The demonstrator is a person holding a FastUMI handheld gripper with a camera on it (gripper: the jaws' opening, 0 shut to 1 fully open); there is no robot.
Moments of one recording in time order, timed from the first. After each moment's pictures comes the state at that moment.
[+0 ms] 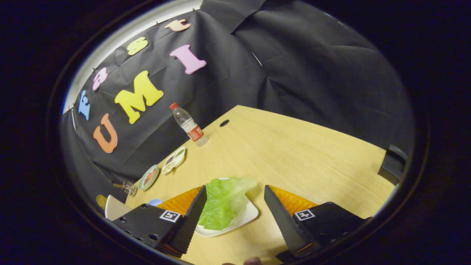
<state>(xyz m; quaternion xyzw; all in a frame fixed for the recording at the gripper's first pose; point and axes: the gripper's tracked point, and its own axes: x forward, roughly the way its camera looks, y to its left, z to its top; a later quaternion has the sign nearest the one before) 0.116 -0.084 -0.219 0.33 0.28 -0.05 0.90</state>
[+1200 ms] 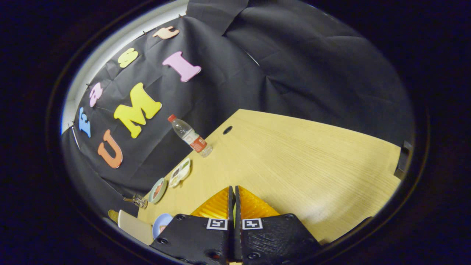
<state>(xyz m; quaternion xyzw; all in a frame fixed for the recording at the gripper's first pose) 0.145 -0.084 -0.187 0.36 0.25 -0.03 0.90</state>
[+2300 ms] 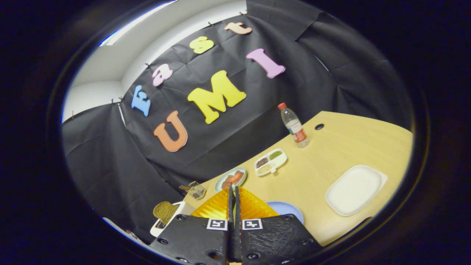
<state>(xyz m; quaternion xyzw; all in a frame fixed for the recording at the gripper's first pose) 0.115 0.198 -0.066 0.32 0.18 0.16 0.92</state>
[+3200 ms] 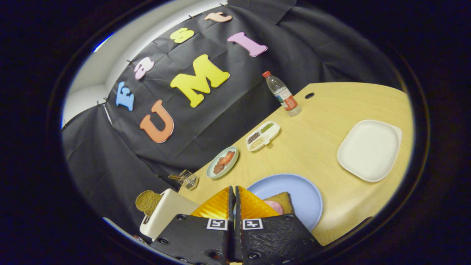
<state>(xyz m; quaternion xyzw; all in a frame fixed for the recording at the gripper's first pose) 0.122 0.208 -0.155 0.36 0.24 0.11 0.90</state>
